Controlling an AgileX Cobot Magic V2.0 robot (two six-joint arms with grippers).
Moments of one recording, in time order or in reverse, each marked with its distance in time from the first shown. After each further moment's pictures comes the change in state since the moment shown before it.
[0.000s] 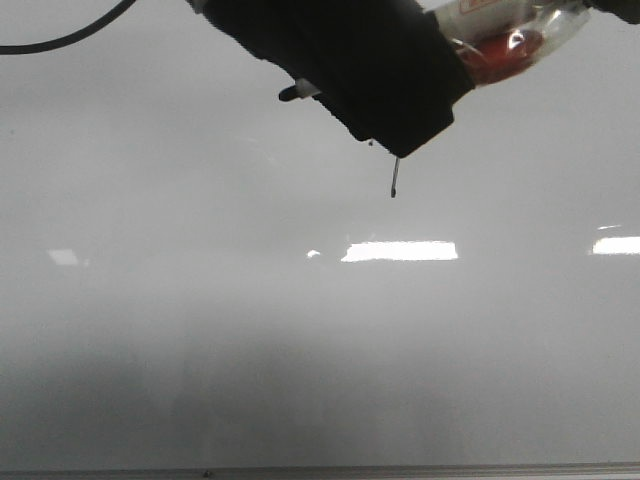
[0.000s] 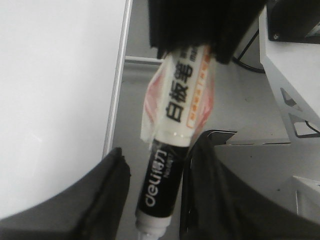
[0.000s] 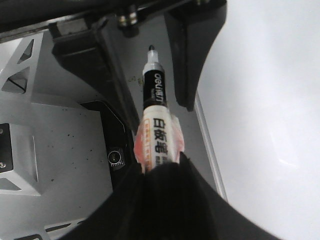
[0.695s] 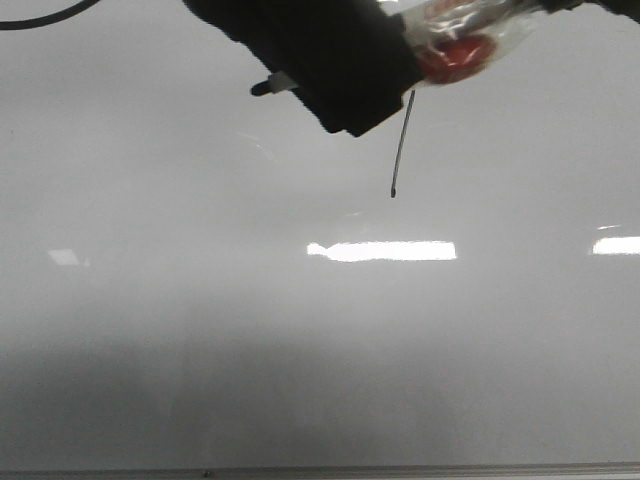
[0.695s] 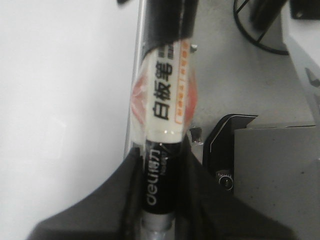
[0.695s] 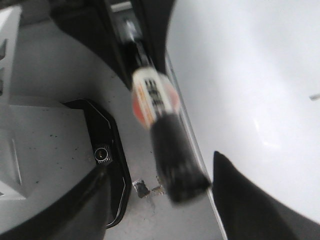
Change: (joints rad) left arm 0.027 -0.008 -0.026 0.145 0.027 -0.077; right arm -0.035 -0.012 -0.008 -0.078 -0.027 0.088
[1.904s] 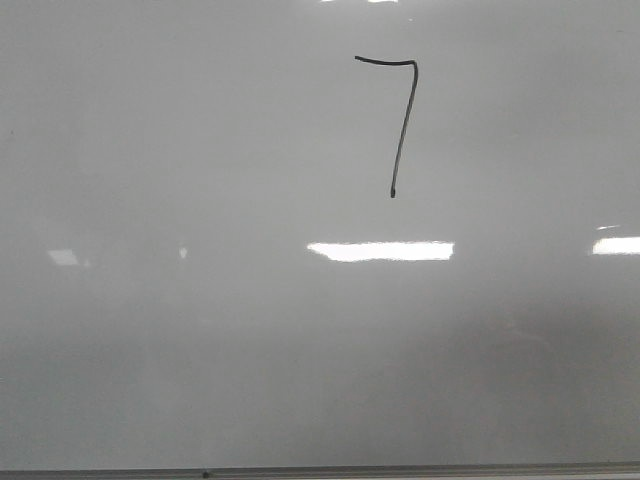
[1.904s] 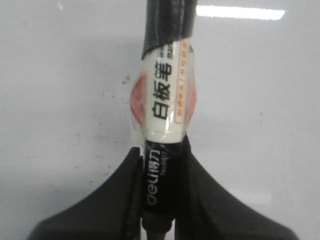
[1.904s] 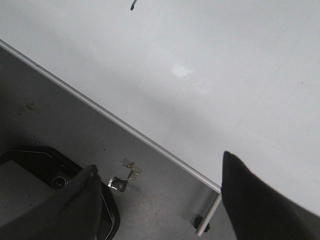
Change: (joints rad) left arm 0.848 -0.271 0.685 0.311 -0.981 -0.786; right arm -0.138 -0.139 0.000 -0.322 -0.021 0.537
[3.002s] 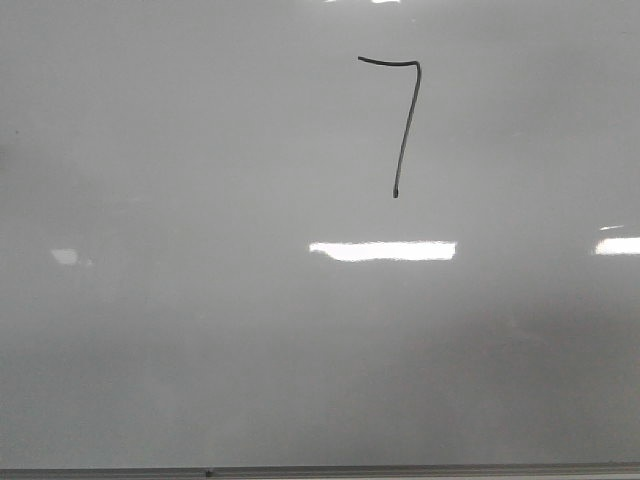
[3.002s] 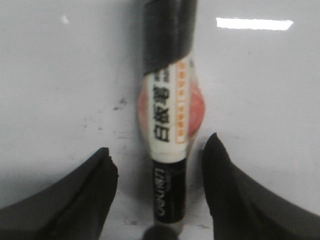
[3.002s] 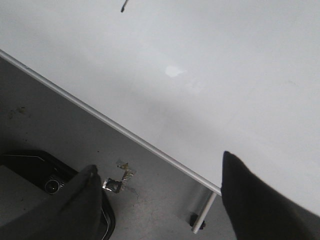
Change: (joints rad) left arm -0.013 0.275 -0.070 0.028 -0.205 0.002; right arm 0.000 -0.010 -0.008 -0.044 0.001 0.044
